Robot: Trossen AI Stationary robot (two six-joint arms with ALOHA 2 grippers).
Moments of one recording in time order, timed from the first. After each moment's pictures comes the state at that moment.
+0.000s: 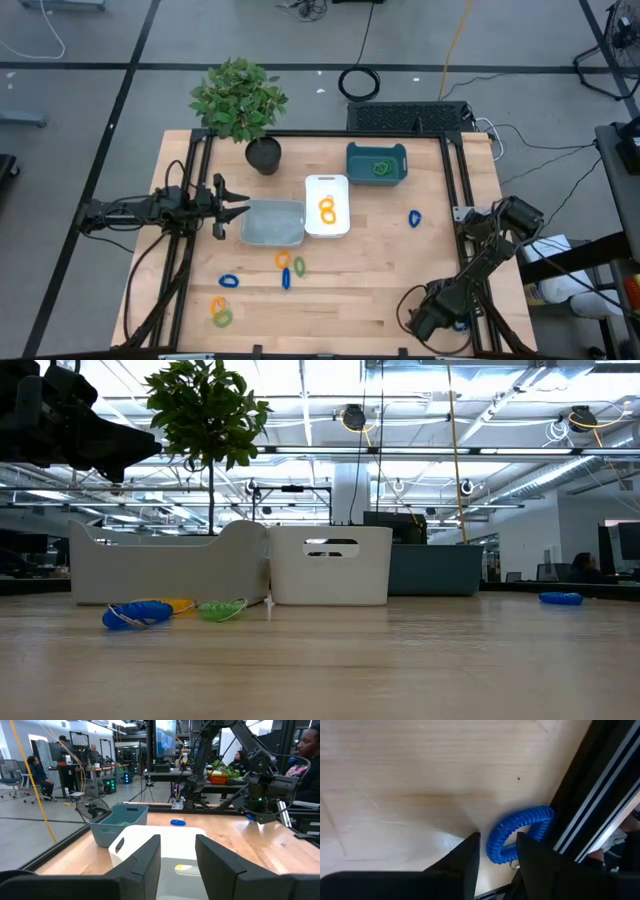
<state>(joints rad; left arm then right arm) 0.01 0.01 0.01 0.06 -0.10 0.02 0.93 1.81 0.91 -0.78 -0.57 2.32</state>
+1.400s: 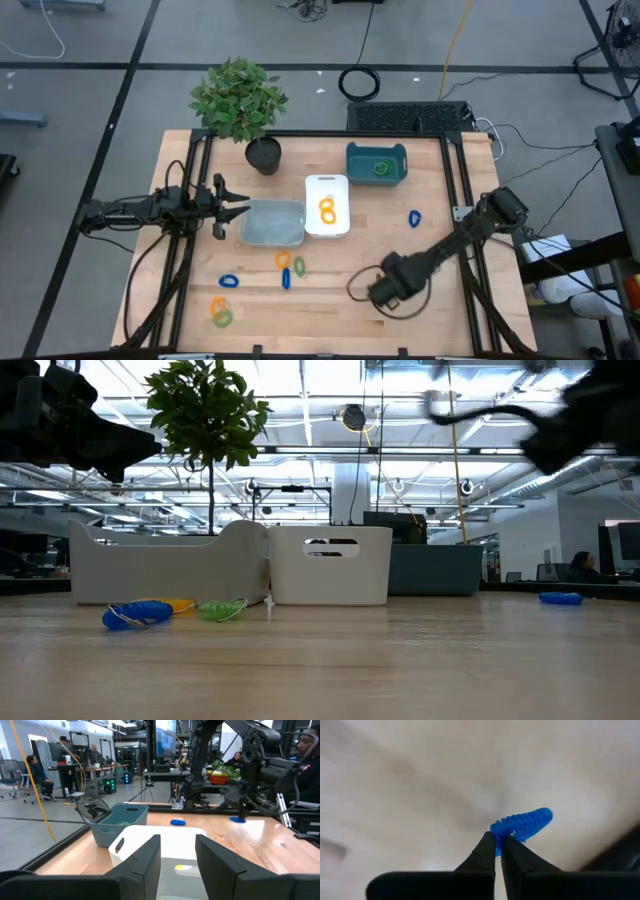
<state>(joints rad) 0.01 0.01 0.01 0.06 -0.10 0.02 0.55 1.81 1.24 -1.22 -0.15 1.42</state>
